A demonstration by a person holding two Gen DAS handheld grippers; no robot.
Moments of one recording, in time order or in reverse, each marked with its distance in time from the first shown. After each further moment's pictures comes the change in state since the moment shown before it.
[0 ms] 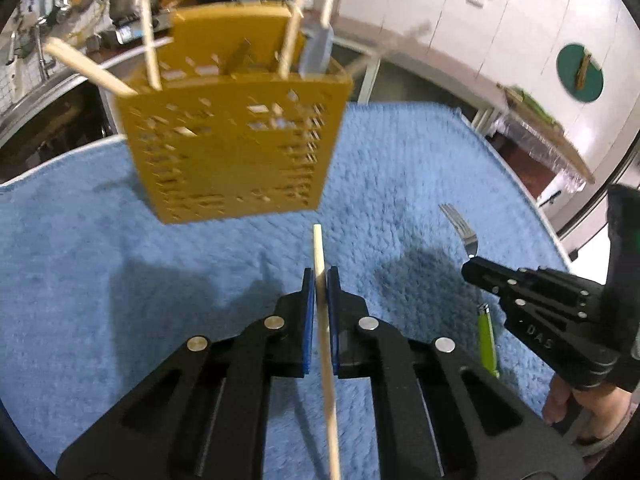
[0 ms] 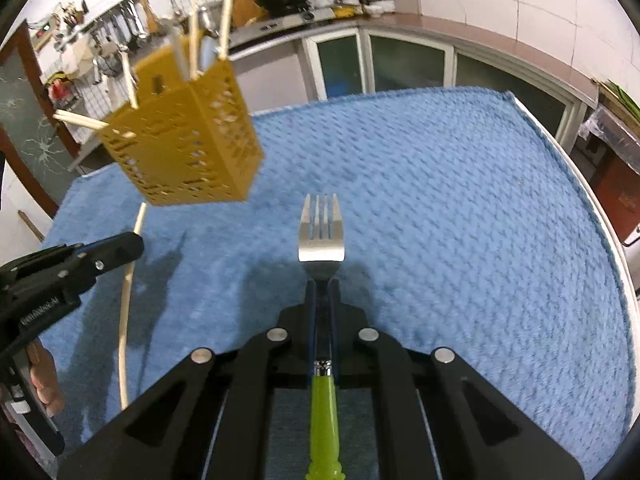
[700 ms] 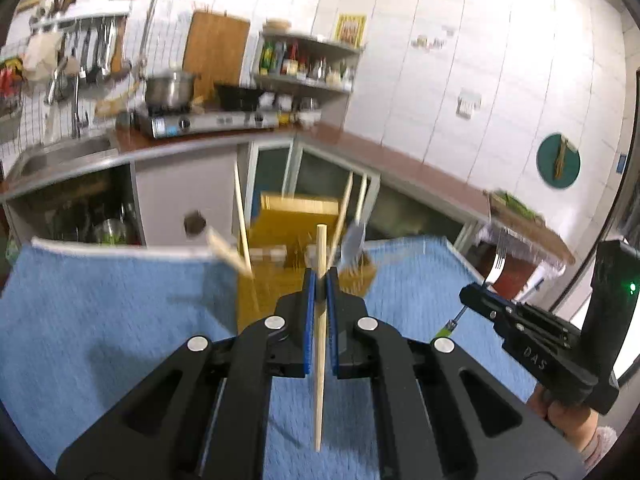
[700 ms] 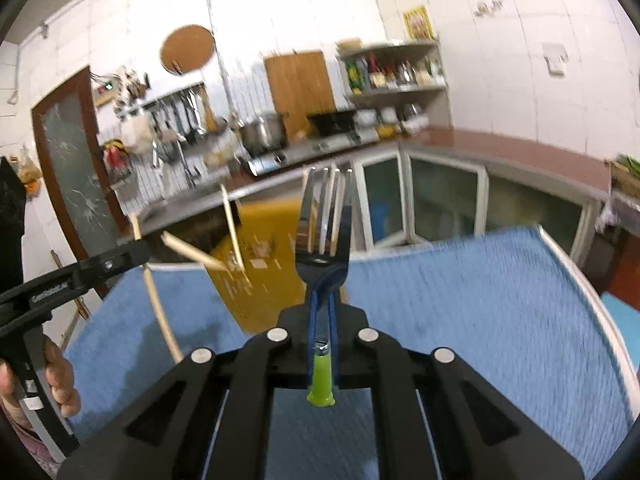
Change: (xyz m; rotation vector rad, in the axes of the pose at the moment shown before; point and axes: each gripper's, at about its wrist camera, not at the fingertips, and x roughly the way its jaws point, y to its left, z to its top) left arm -0.130 0.045 0.048 -0.039 -0.416 -0.016; right arm -0.090 0.069 0.052 -0.066 -0.428 0.116
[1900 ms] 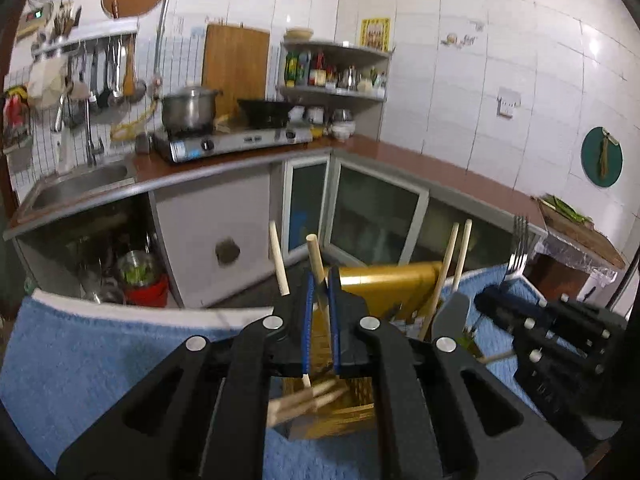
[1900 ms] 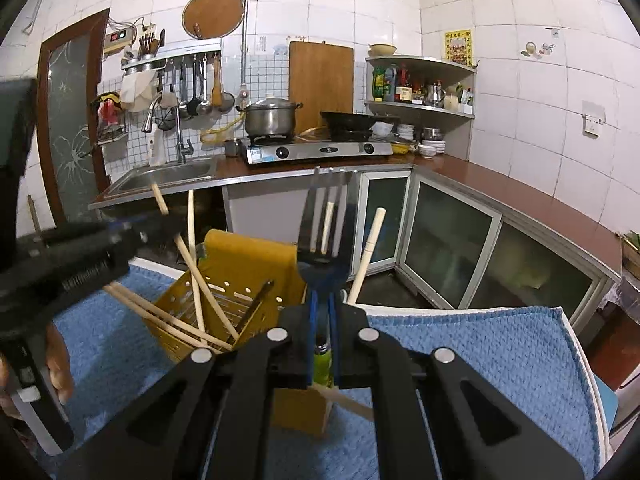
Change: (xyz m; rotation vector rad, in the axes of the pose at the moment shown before) left arm 0.116 0.040 0.034 0.047 -0.008 0.136; right arm 0.117 0.031 0.040 -0.211 0.034 -0.070
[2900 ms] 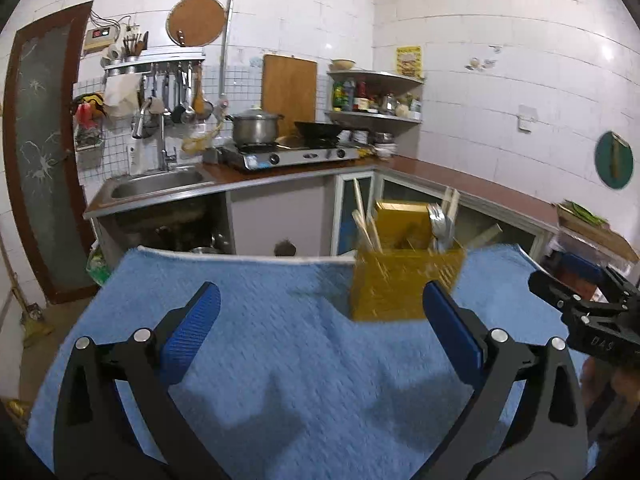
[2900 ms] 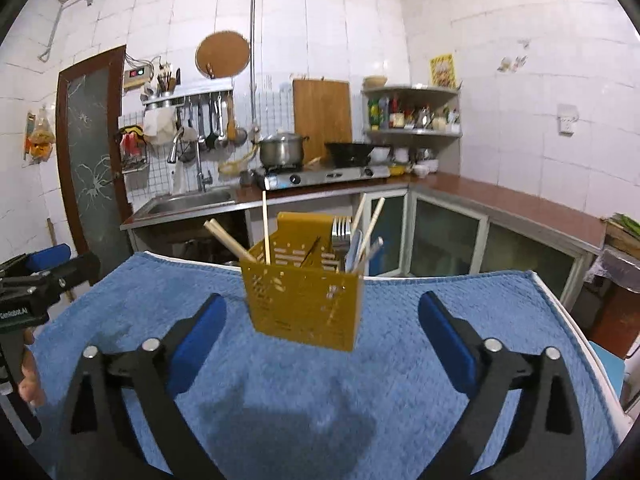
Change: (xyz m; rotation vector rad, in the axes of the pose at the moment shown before) left arm -0.207 0.022 -0.102 0.001 -0.107 0.176; right arm -0.165 0.031 -0.086 0.052 -0.147 0.008
